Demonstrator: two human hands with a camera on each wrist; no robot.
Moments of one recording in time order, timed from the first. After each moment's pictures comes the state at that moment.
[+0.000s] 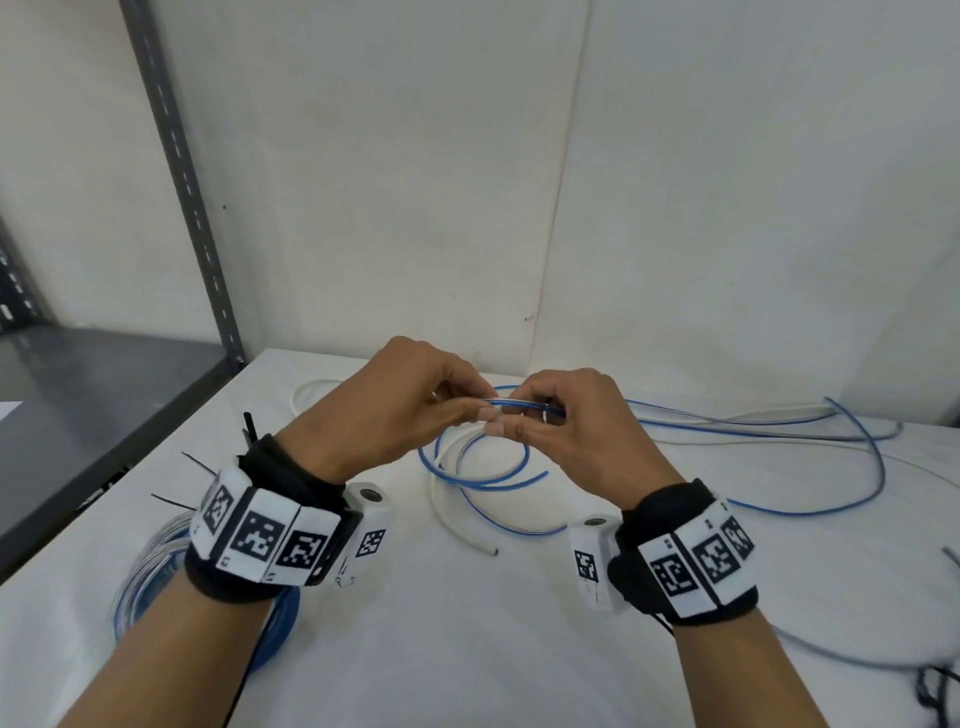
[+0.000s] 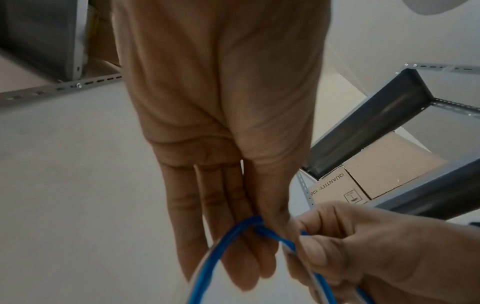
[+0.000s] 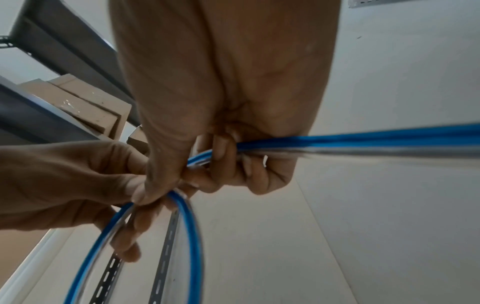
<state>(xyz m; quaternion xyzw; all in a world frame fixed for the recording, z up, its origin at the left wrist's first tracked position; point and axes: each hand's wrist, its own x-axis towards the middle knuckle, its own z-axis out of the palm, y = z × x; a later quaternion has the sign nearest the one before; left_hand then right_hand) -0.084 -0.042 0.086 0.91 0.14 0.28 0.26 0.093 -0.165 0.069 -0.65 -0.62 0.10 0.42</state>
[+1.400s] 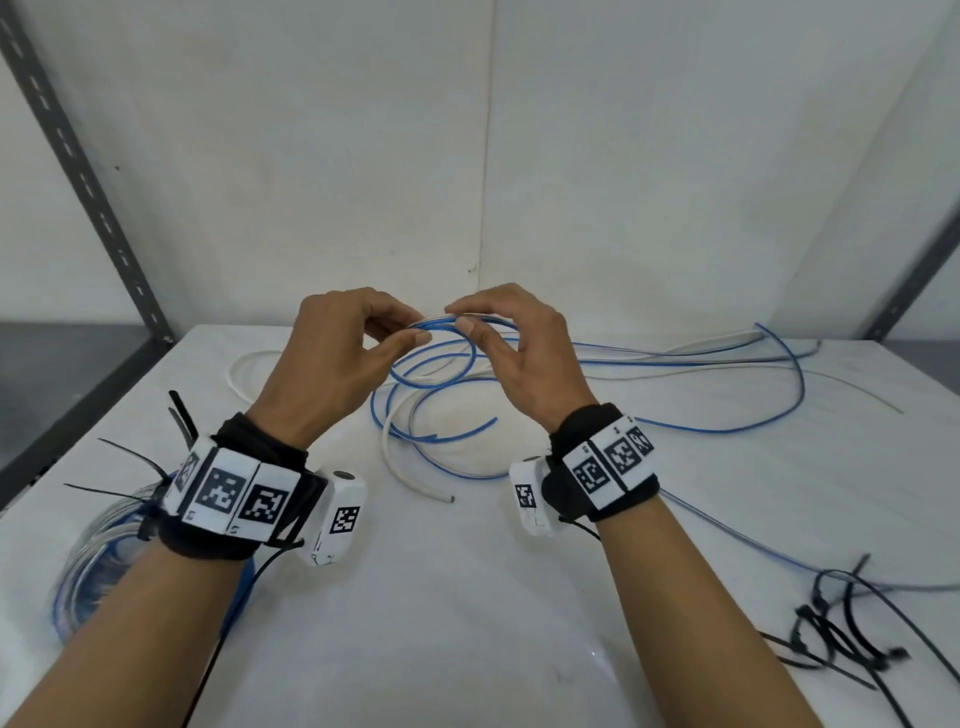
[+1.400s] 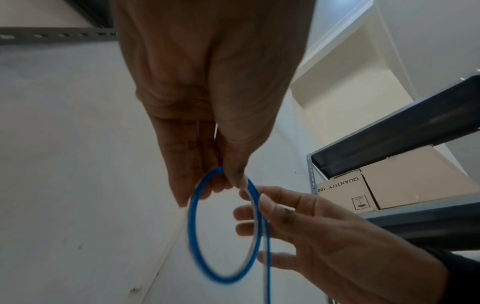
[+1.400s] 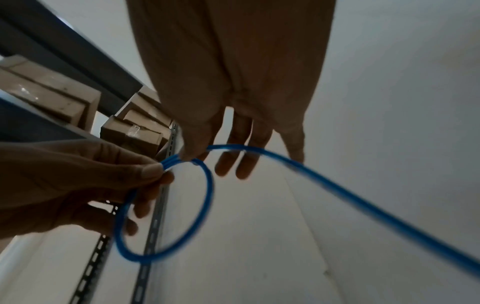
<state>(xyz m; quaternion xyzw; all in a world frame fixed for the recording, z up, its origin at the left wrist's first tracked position) -0.064 -0.040 0.065 0.86 0.20 0.41 0.23 0.110 -0.148 0.047 -0.60 -0.59 -0.02 0.54</state>
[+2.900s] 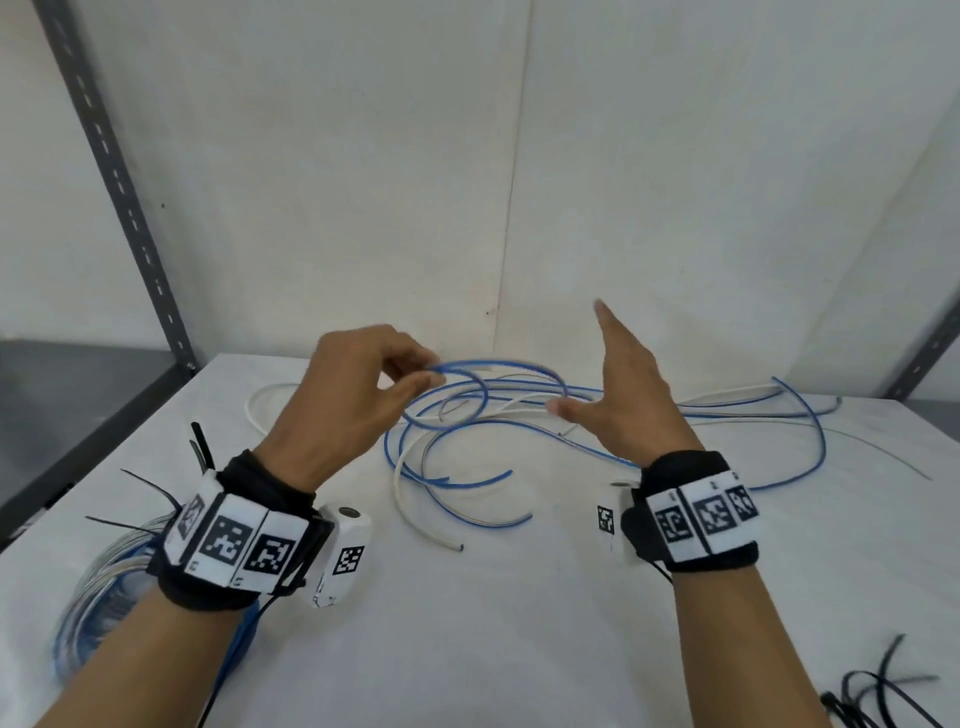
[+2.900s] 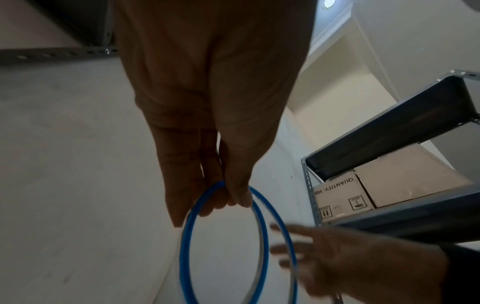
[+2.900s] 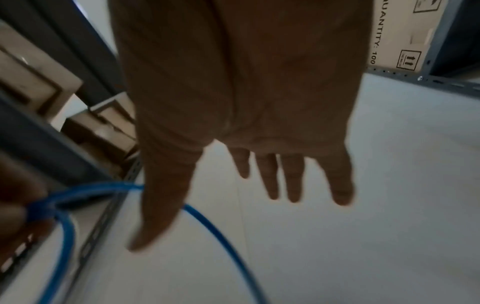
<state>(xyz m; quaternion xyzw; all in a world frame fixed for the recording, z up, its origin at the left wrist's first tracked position) -0.071 -0.040 0.071 0.85 0.19 0.43 0.23 0.152 -0.188 0.075 -0.82 -0.47 0.02 0.31</state>
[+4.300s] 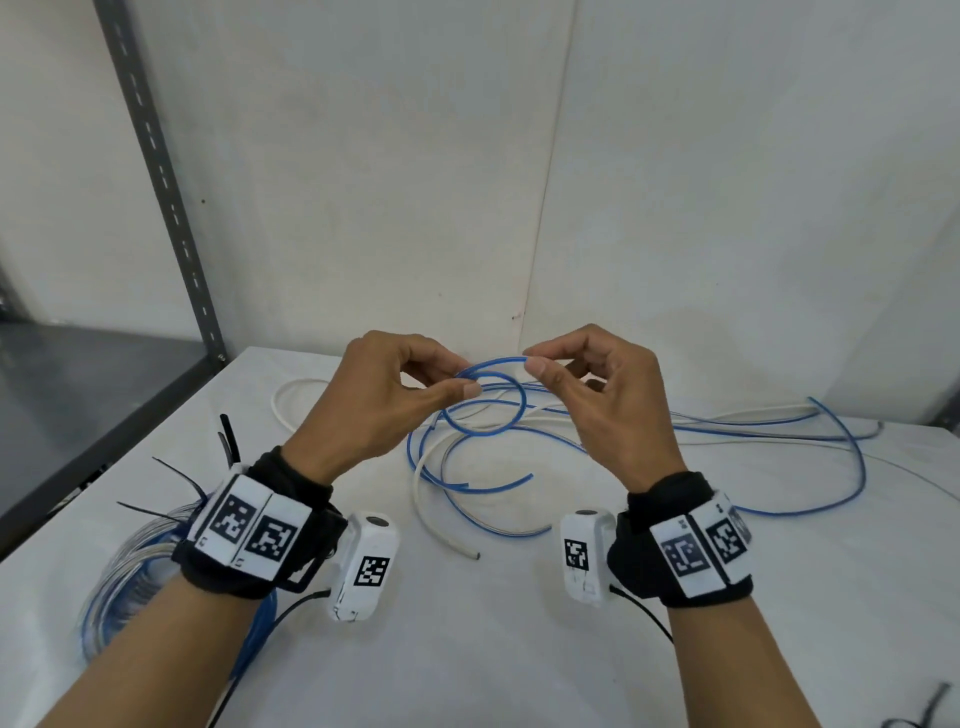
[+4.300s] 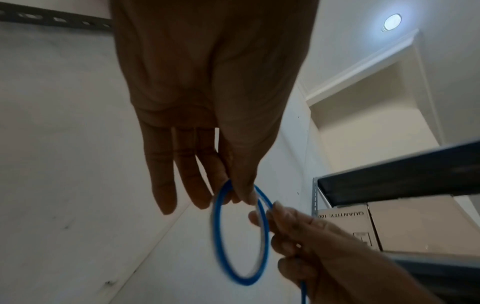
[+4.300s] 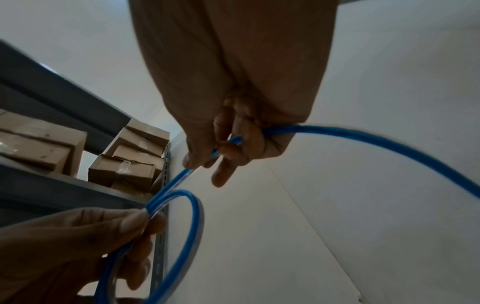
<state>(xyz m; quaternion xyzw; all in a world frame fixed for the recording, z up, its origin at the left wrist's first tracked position) -0.071 -0.047 0.078 0.82 0.22 0.39 0.36 0.115 -0.166 0.073 -0.61 -0.53 0.05 0.59</state>
